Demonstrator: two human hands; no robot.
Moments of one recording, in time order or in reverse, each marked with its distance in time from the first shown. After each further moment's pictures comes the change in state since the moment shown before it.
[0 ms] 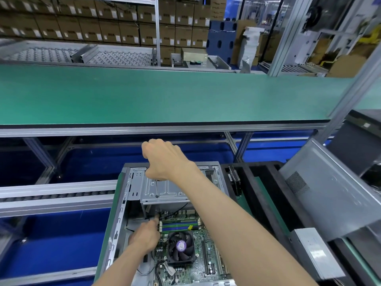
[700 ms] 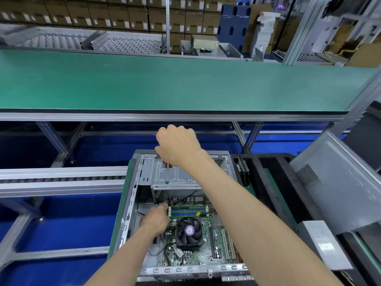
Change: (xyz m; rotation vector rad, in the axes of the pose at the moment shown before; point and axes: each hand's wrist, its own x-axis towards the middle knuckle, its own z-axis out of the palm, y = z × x) left_hand -0.003 0.003 -0.002 -0.009 -0.008 -0.017; right_hand 0.002 0.000 0.009 -0.166 0.078 0.055
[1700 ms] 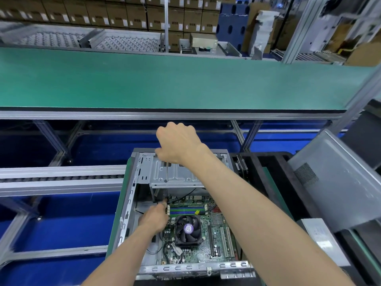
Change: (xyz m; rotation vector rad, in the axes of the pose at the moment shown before) left_hand 0.007 -0.003 0.006 0.003 0.003 0.007; right_hand 0.001 0.004 -0.007 -0.003 -0.075 -0.015
